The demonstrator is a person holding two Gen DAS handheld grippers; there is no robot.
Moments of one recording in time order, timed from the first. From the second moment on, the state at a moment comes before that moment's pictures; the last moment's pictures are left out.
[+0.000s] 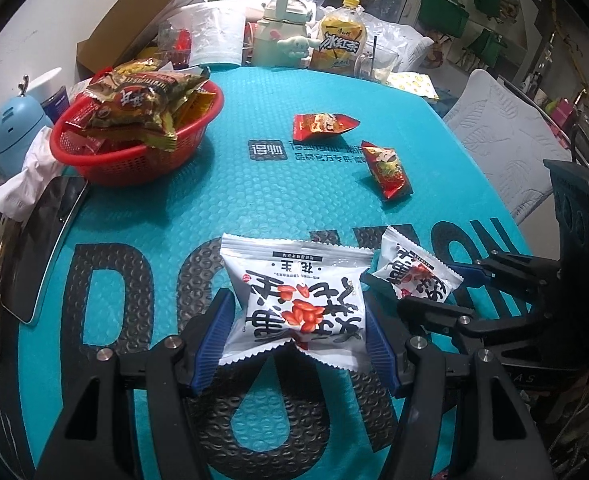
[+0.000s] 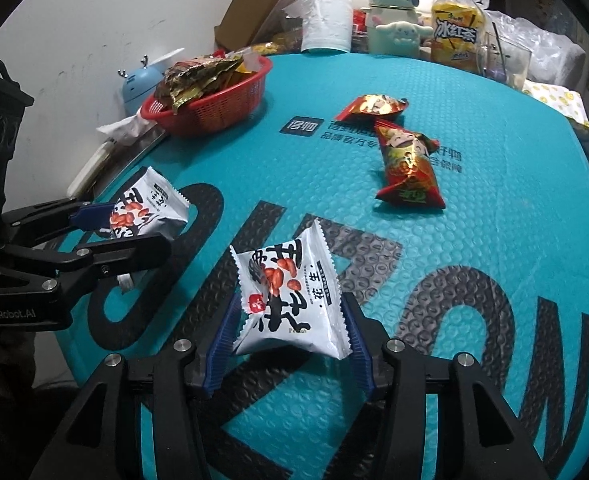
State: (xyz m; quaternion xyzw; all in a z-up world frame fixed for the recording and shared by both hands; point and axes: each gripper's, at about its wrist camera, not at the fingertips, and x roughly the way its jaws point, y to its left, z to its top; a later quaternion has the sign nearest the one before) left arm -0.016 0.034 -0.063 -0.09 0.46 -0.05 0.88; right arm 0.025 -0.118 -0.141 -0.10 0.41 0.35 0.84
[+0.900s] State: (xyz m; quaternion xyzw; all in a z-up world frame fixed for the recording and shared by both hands) left arm -0.027 0.049 -0.028 -0.09 0.41 -0.05 0.91; right arm 0.008 -0.112 -0.100 -0.09 0.35 0.36 0.86
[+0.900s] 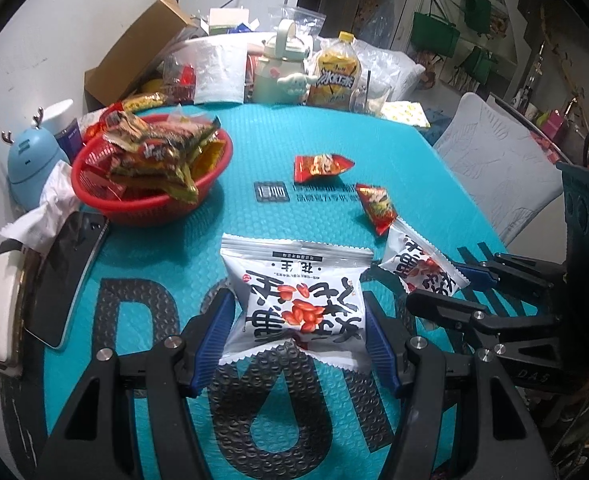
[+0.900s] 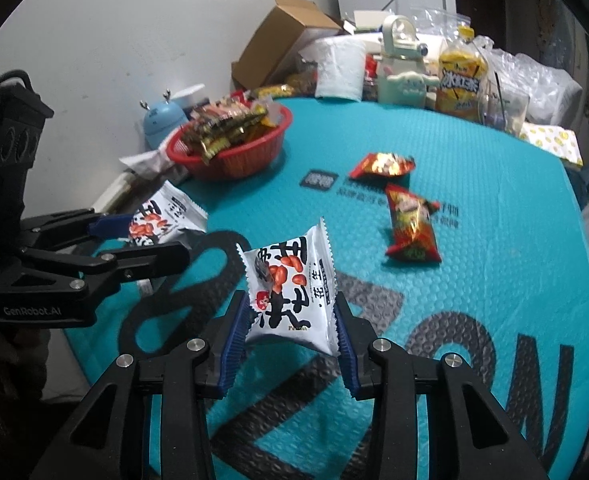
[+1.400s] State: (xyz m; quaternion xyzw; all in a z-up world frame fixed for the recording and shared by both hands) left arm -0.032 0.086 0.004 -0.10 0.37 -0.01 0.92; right arm 0.013 -0.079 -0.065 -0.11 0.31 0.40 0.86
